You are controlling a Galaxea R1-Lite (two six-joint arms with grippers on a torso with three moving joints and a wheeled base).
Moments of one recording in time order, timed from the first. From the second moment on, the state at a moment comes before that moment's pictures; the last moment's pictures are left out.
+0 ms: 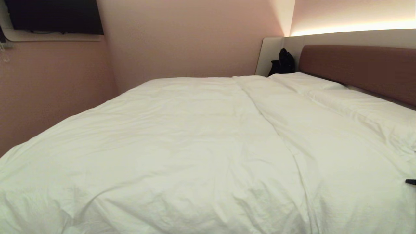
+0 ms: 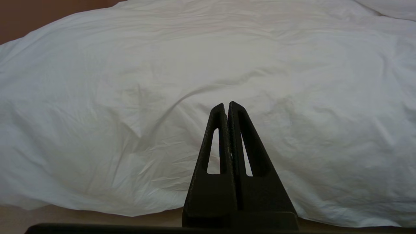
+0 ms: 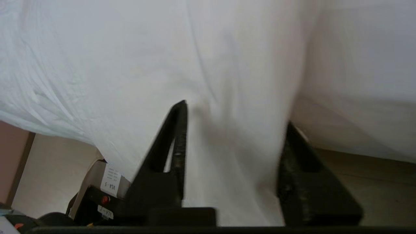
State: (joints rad) left arm 0.01 0.00 0.00 0.00 -0.02 -0.01; right arm -1.02 2.46 -1.81 0.86 1.06 -0.88
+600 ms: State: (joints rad) left arm 0.01 0.00 0.00 0.00 -0.02 -0.01; right arm -1.02 2.39 -1.81 0.88 1.06 -0.88
